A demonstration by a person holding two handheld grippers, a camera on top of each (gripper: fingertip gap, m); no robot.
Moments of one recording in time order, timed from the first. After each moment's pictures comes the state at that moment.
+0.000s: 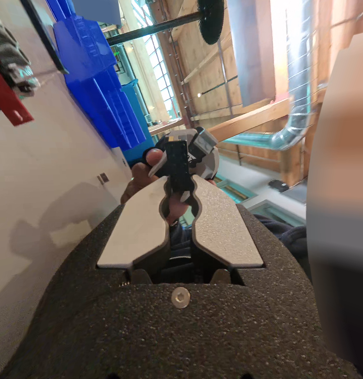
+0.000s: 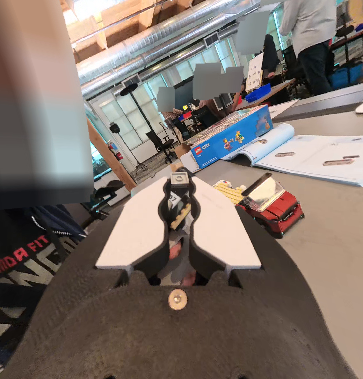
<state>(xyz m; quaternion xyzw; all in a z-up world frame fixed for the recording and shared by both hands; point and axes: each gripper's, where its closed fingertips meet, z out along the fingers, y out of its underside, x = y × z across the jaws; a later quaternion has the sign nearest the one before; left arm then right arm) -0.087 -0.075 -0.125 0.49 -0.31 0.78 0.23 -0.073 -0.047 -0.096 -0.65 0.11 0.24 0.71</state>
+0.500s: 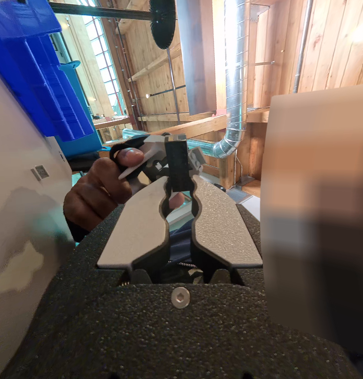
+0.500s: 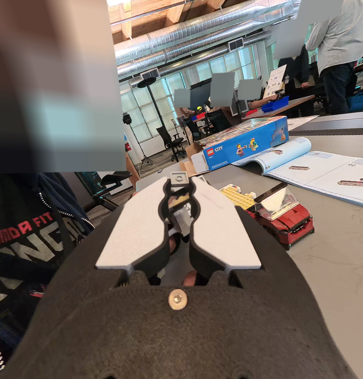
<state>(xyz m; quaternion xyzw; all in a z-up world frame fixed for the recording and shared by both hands) -0.098 -0.080 -0.104 0.41 -0.22 0.82 0.34 -0.090 -0.052 -0.094 -0.65 0.04 0.23 0.73</state>
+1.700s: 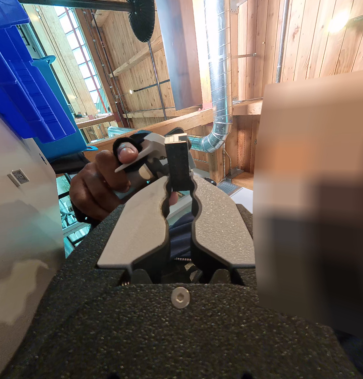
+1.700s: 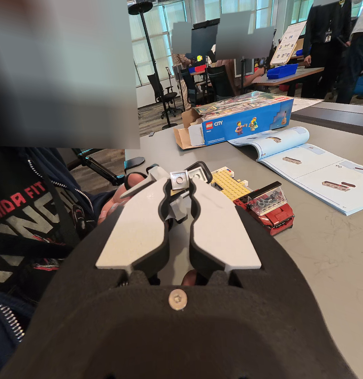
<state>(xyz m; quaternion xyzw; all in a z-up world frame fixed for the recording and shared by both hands) -0.106 -0.079 -0.095 0.37 -0.23 0.83 0.35 -0.098 -0.055 -0.095 -0.73 -0.03 0.17 0.66</state>
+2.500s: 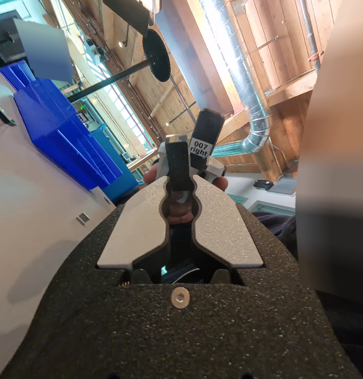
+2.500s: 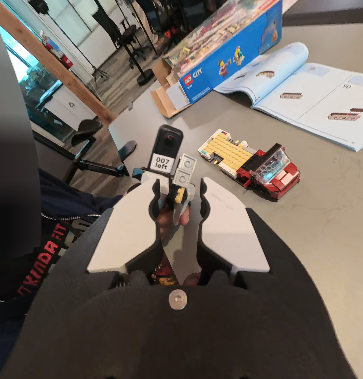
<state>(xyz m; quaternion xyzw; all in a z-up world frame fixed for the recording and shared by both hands) -0.099 -0.061 -0.094 0.39 -0.28 0.86 0.15 -0.093 -0.043 -0.087 -0.83 0.11 0.21 0.51</state>
